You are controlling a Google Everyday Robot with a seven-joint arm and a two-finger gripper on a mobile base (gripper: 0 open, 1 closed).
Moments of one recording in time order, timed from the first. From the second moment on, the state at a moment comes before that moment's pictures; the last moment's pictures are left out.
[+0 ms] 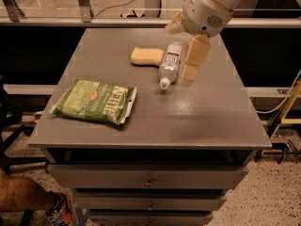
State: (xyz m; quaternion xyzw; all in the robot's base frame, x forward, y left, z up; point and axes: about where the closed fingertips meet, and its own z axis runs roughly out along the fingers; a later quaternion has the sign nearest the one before) arm 0.550 -0.064 0.964 -0.74 0.63 0.11 0.21
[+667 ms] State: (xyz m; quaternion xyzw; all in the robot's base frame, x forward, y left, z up) arm 0.582 -0.004 0.942 -0.77 0.62 0.07 0.13
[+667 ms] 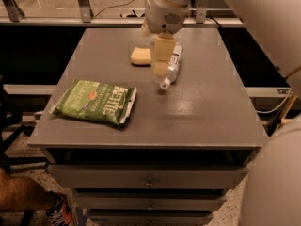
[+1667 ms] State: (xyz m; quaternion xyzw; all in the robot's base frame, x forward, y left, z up) arm 0.591 0.068 0.900 -0.77 0.62 0.09 0.10
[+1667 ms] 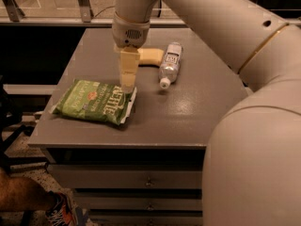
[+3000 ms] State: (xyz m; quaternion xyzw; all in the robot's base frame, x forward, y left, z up) arm 0.581 0.102 0.851 -0.76 0.63 0.12 0.05
